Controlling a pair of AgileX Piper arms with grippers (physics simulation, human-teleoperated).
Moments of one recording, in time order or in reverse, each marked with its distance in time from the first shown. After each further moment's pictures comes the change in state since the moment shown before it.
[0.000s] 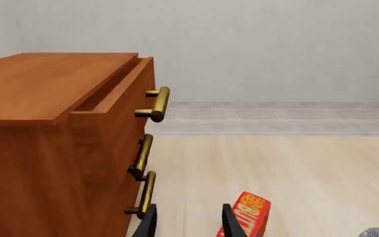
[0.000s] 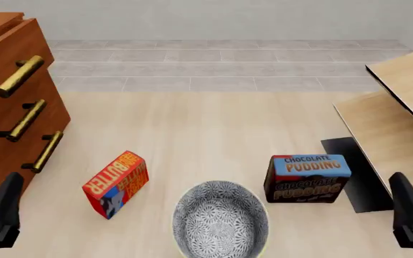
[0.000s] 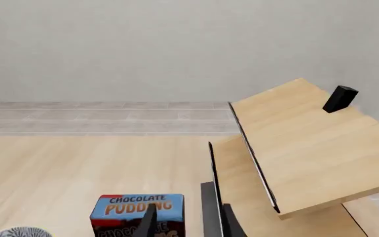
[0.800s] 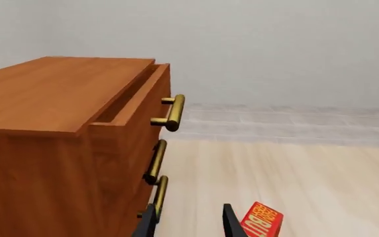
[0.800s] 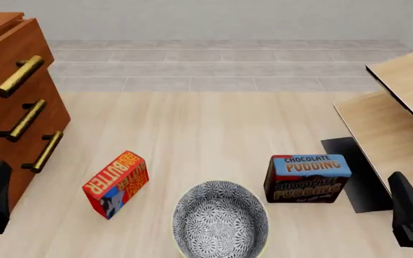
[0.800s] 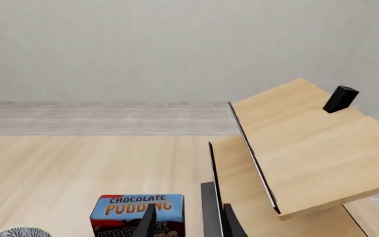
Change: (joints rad) left arm 0.067 0.067 -0.057 -0.009 -0.009; right arm 0.000 0.012 0.000 -0.011 -0.001
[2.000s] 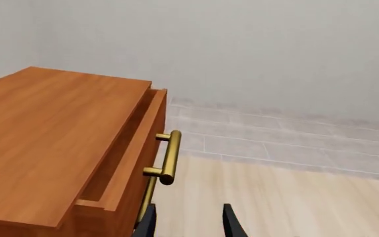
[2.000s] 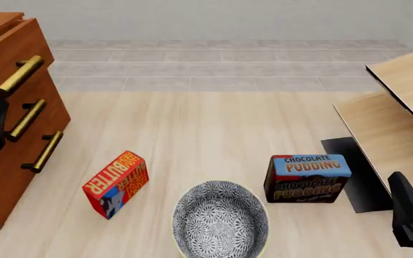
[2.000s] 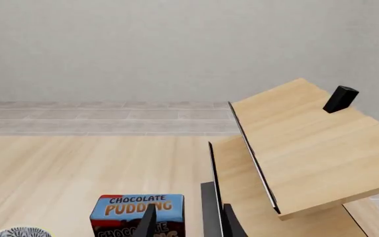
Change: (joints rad) left arm -0.004 0.461 -0.288 -0.126 -0.098; right arm 0.000 0.000 0.000 0.000 0.000
